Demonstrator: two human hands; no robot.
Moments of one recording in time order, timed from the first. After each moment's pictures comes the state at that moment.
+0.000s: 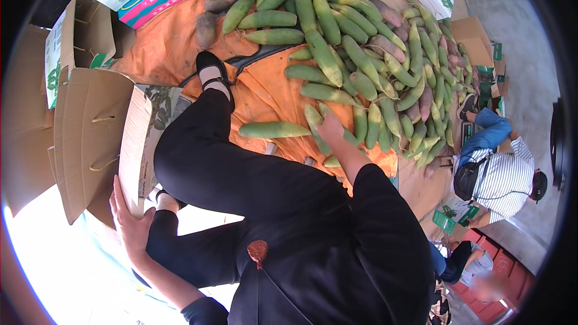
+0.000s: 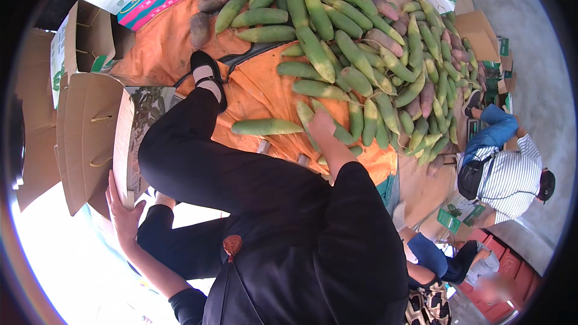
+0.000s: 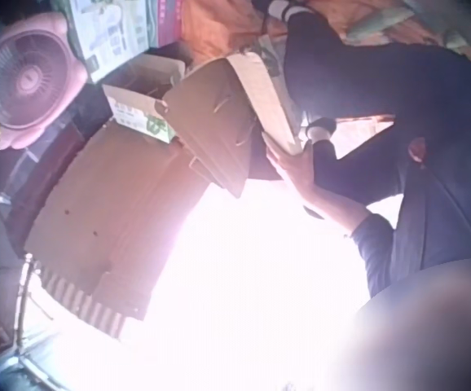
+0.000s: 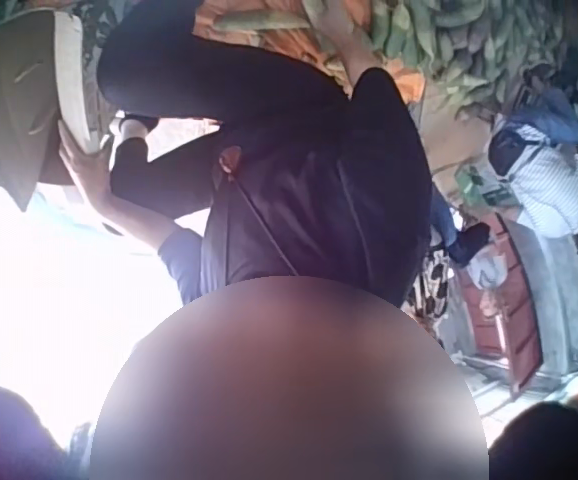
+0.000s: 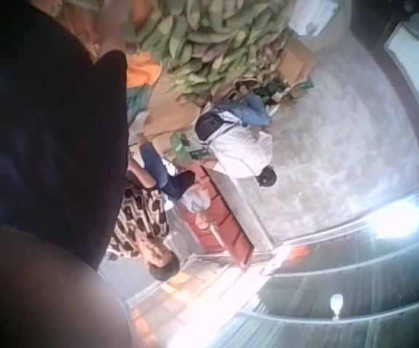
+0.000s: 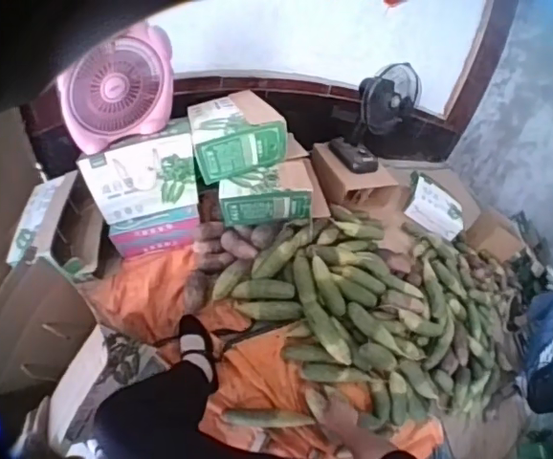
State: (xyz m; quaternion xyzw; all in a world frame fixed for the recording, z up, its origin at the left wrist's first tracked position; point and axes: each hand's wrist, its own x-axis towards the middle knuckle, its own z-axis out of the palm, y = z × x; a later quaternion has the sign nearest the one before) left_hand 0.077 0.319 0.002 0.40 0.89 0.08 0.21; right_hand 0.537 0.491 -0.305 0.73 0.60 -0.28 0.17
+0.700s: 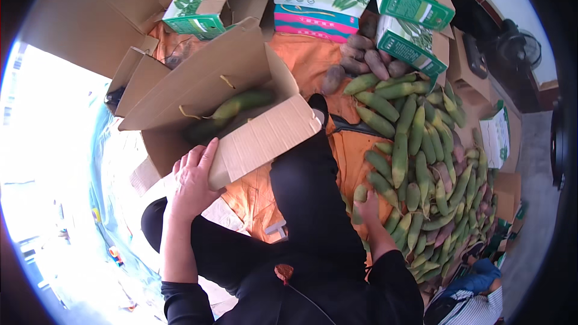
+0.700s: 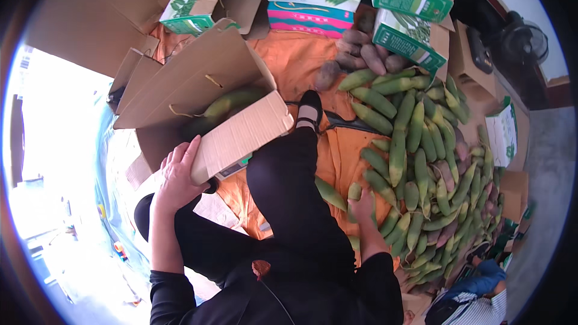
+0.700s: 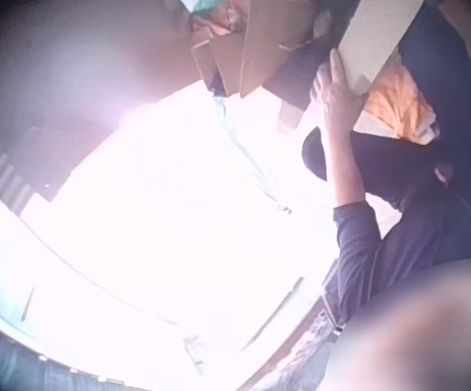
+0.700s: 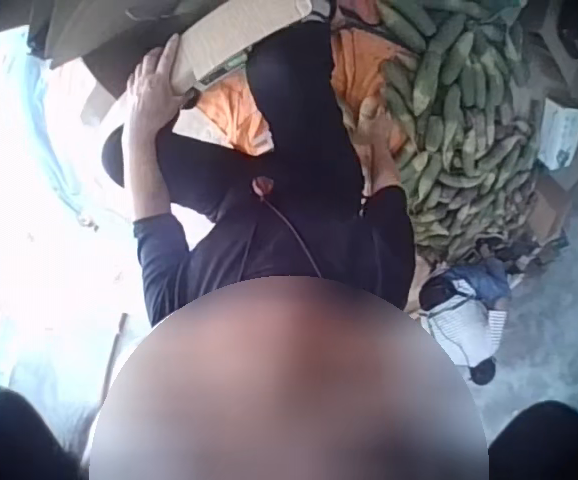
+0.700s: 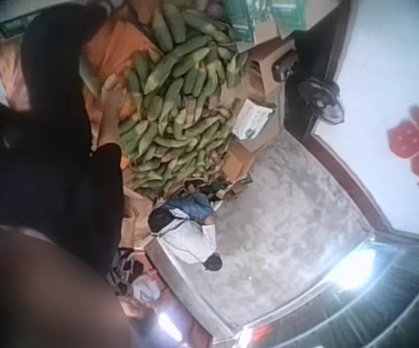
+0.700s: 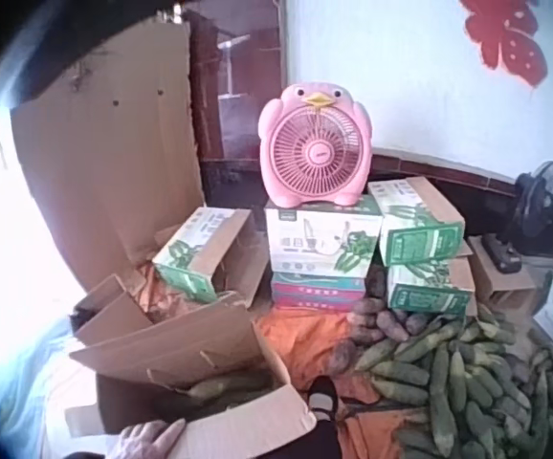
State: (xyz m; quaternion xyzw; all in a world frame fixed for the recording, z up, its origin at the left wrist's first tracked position) left_hand 0.070 0.313 0.011 0.44 0.88 0.04 0.18; right_hand 0.516 0.495 -0.305 0.57 0.78 -0.27 0.06
